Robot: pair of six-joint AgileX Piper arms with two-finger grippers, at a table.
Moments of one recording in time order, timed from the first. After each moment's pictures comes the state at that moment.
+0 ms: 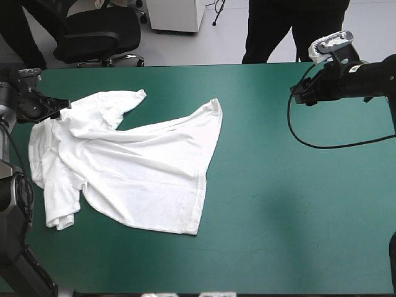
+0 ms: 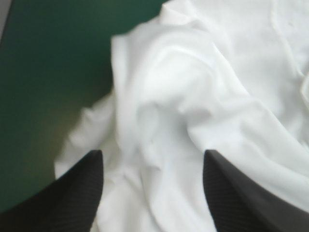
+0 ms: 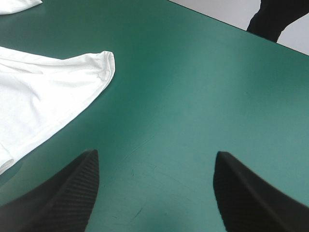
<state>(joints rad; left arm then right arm) 0.27 1.92 -1.84 -0.03 1.09 0.14 -0.05 1.54 -1.69 0.46 1.05 -0.63</state>
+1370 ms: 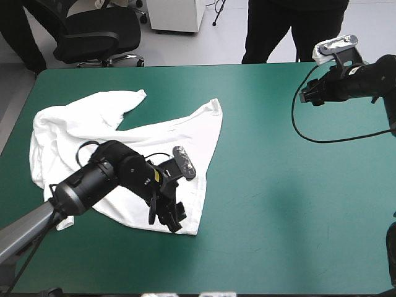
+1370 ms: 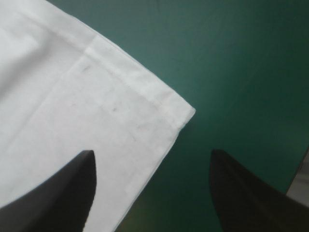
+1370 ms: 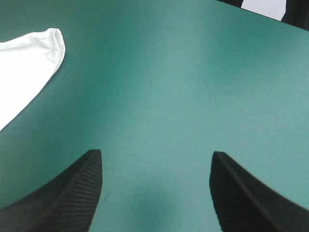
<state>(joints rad) -0.73 1.39 -1.16 -0.21 1.10 0.50 -0.05 1.58 -1.69 0.30 1.03 -0.50</state>
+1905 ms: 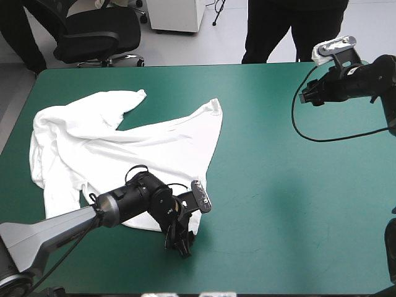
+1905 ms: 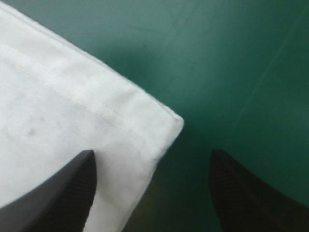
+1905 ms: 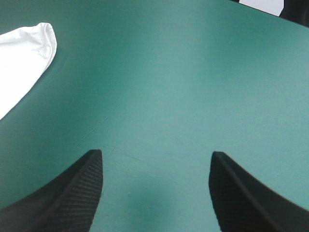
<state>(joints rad) -0.85 1.53 -0.92 -0.19 0.83 0.50 -0.05 1.60 -1.70 0.28 1.01 -0.50</state>
